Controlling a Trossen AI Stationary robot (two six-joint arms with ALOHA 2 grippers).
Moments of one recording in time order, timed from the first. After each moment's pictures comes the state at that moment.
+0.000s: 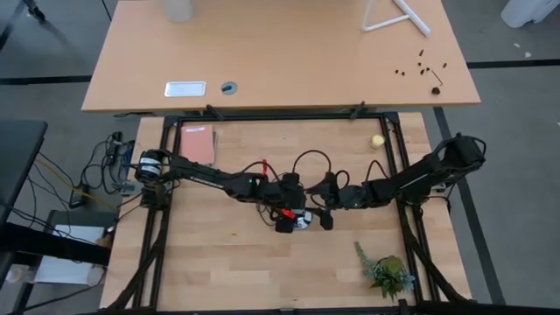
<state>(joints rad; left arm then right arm) -0.10 1.89 1.35 -0.16 -0.07 0.13 0.21 1.47 0.43 0.58 0.32 0.27</state>
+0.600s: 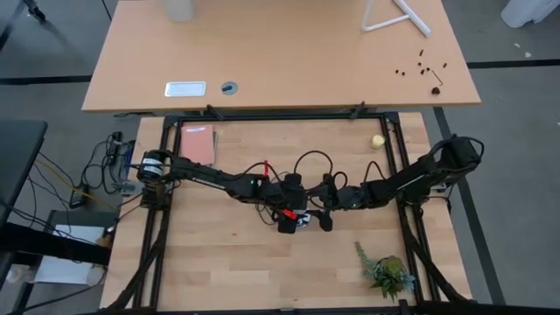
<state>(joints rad) -0.11 1.91 1.35 -0.12 -0.07 0.12 0.21 1.50 0.43 0.62 0.30 0.22</state>
